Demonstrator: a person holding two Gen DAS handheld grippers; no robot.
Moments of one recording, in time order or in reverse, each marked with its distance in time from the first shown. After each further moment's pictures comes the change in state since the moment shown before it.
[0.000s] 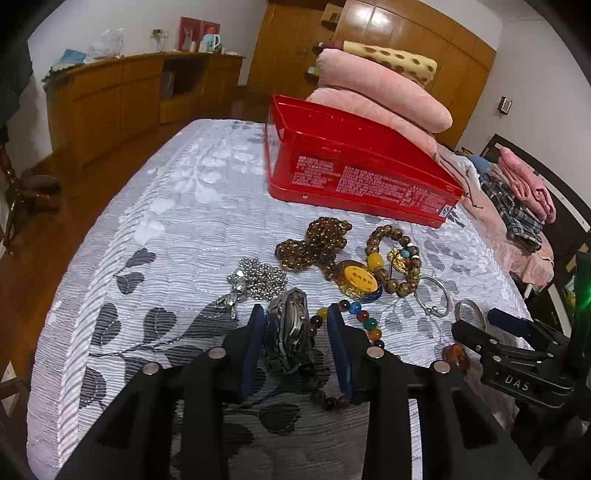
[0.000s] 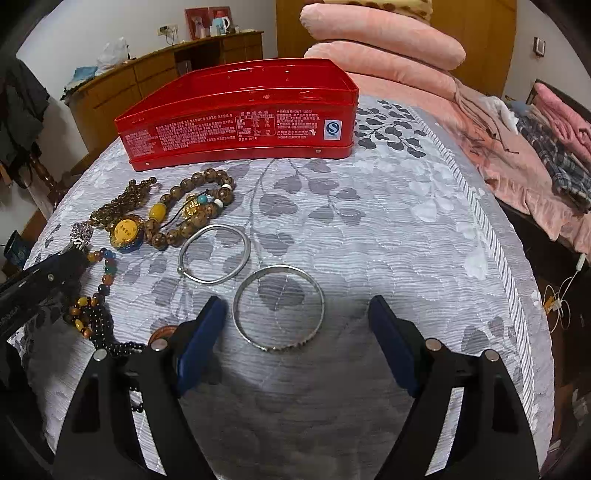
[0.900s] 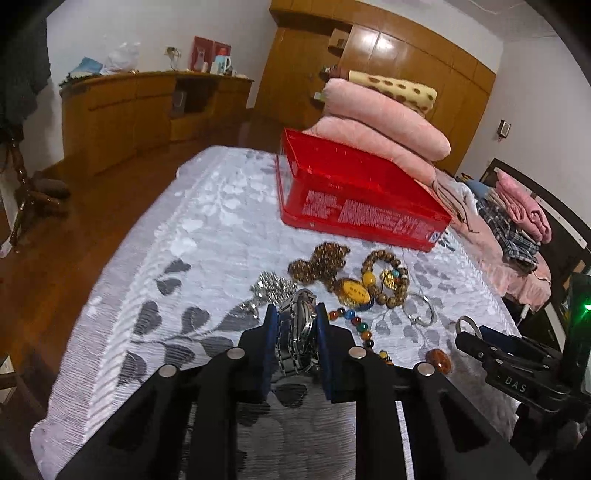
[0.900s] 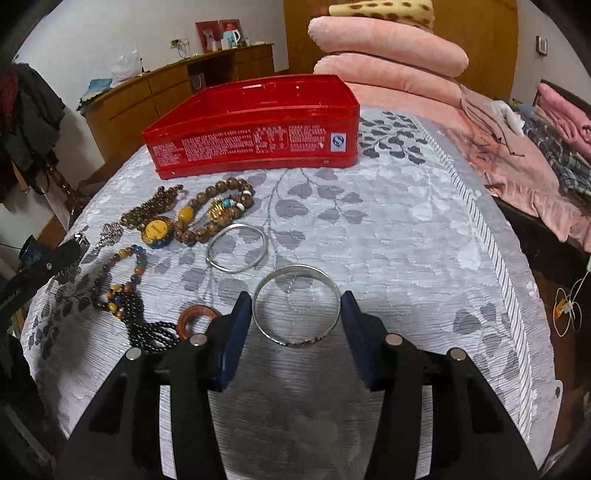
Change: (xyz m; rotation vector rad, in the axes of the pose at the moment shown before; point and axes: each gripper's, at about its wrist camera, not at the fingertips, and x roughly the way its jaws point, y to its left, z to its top) left arm -0.043 0.006 -0.005 -0.031 -0.119 0.007; right arm -0.027 -0.003 -0.011 0.001 -0.054 0.067
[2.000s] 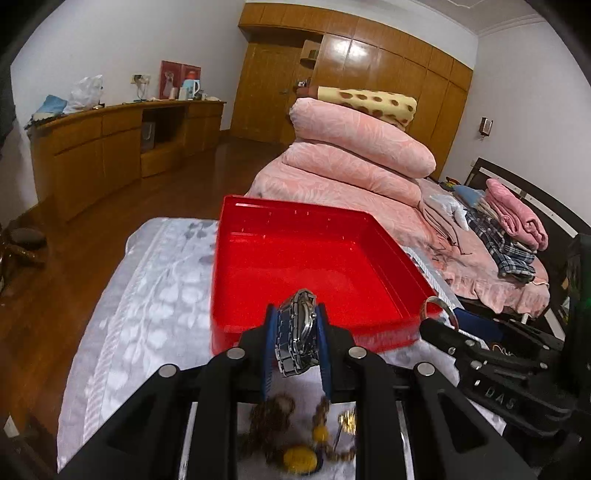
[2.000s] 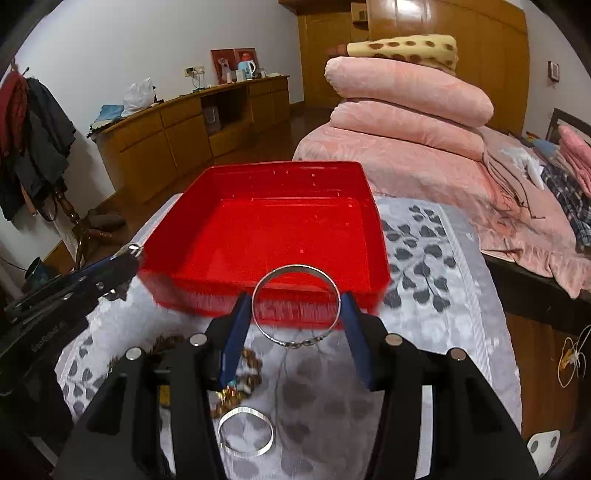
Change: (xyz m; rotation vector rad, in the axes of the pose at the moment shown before) left arm 0.073 -0.061 0.118 0.093 -0.054 -0.040; right arm 0.024 0.000 0.138 -0.036 -0.121 0.046
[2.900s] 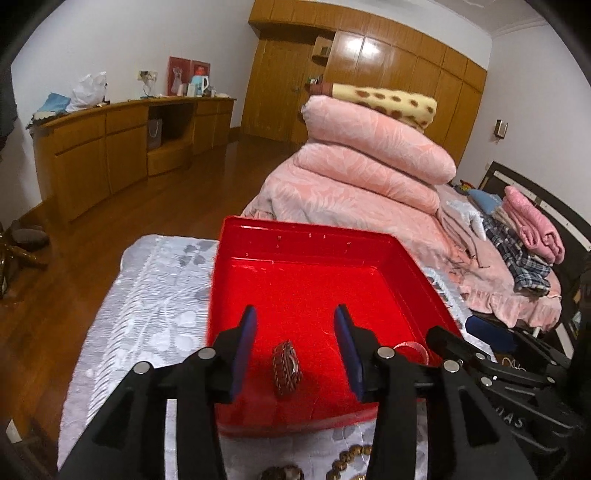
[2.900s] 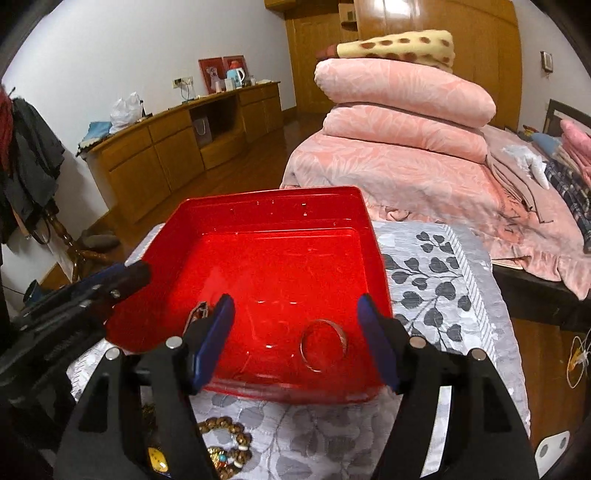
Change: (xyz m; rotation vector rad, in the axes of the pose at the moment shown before) left arm 0.034 0.009 0.032 -0.023 -0.004 0.036; right arm 0.037 -0.015 0.039 0.057 -0.030 0.002
